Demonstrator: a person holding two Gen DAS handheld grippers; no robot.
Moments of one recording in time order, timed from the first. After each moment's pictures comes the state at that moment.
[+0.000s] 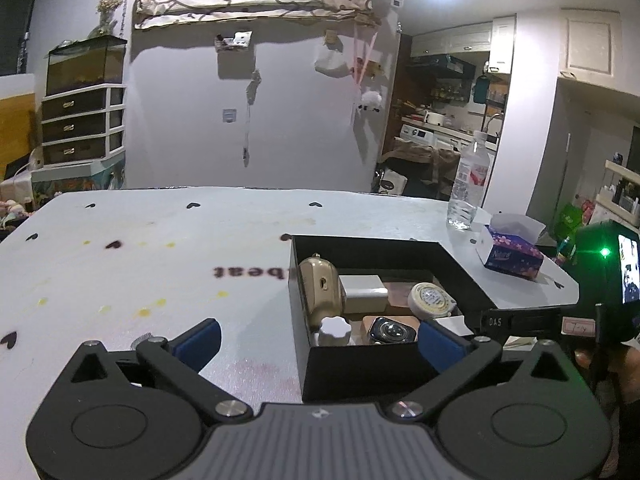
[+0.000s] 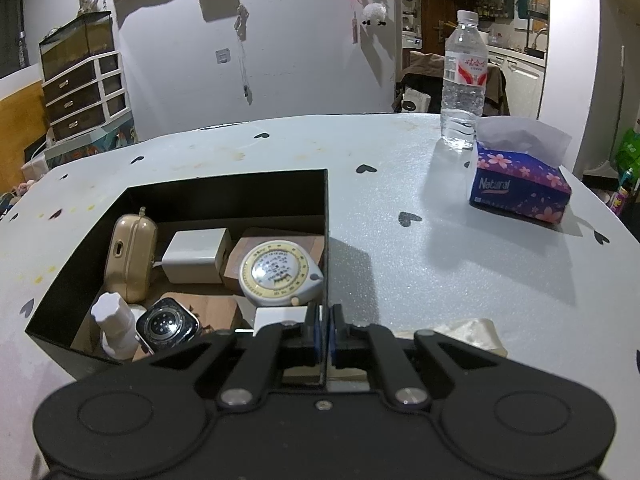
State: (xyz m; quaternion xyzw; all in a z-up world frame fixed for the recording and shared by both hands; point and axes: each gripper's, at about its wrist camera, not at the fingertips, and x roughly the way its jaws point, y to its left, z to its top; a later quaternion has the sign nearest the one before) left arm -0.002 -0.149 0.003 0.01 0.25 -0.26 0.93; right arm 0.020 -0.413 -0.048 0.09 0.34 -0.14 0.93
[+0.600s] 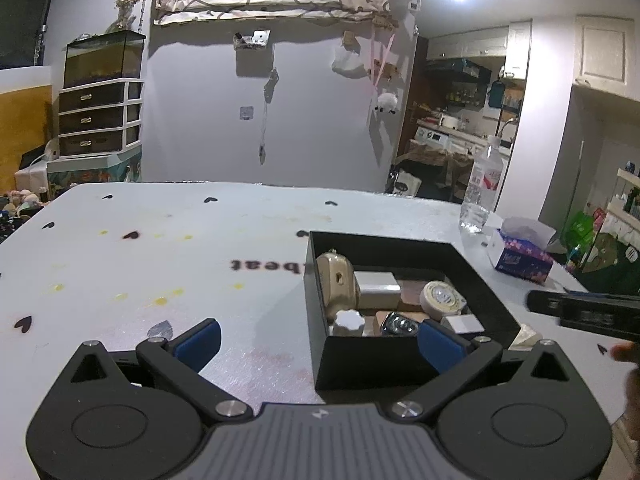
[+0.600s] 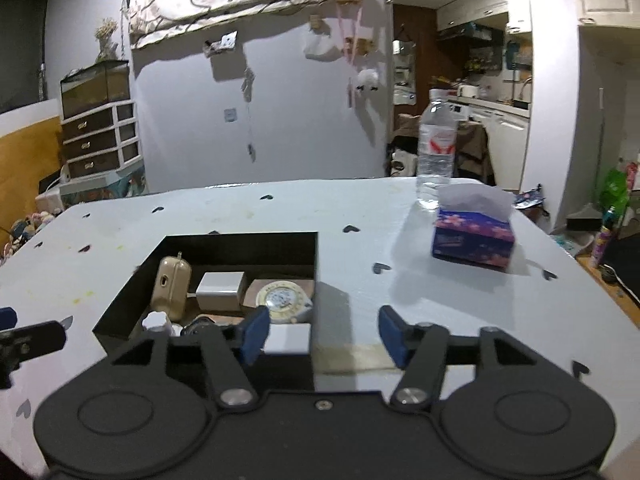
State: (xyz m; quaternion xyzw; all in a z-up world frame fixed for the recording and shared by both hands) left arm -0.009 -0.141 0.003 0.01 0.26 -0.23 0.94; right arm -0.065 -0.395 0.005 0.07 0.25 -0.16 0.95
